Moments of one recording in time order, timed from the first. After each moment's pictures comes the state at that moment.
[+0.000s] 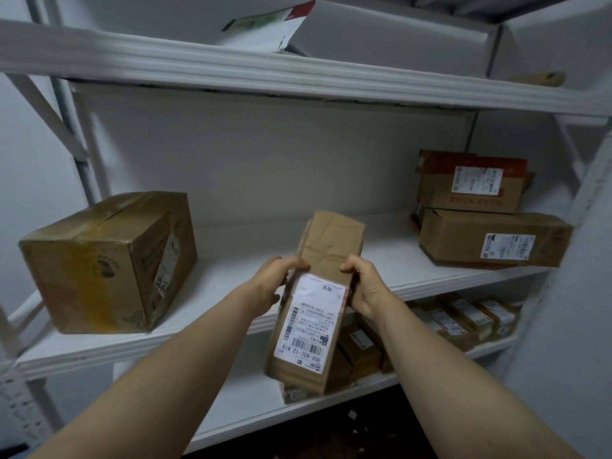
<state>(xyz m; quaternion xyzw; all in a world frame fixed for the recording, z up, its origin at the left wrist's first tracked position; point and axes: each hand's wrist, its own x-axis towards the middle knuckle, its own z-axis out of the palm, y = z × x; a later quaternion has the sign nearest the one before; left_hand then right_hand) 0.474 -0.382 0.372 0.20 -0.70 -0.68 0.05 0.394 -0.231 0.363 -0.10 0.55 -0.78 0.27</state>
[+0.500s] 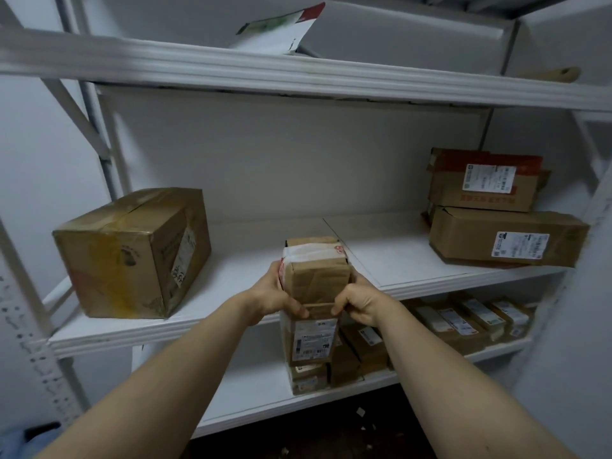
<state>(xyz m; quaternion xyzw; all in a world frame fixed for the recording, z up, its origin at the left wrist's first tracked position) 0.501 -0.400 0.338 0.13 -0.78 -0.61 0.04 0.419 -0.224 0.353 -0.20 0.66 -0.65 0.31</state>
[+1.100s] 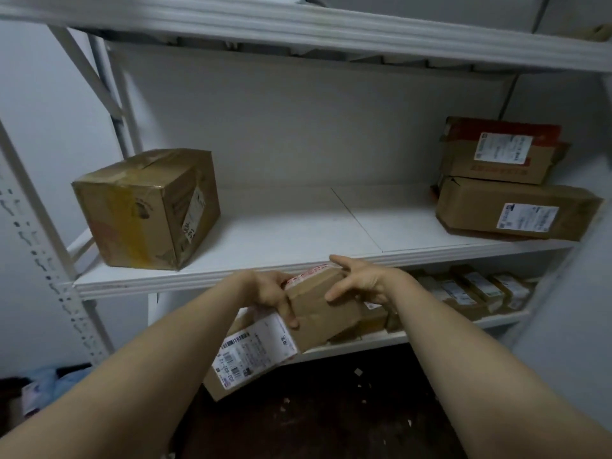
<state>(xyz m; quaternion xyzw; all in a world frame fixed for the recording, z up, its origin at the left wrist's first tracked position) 0.552 -0.368 0.336 0.15 -0.88 -0.41 -0.21 0.436 -0.194 0.343 -0.23 0.77 -0.44 0.40</state>
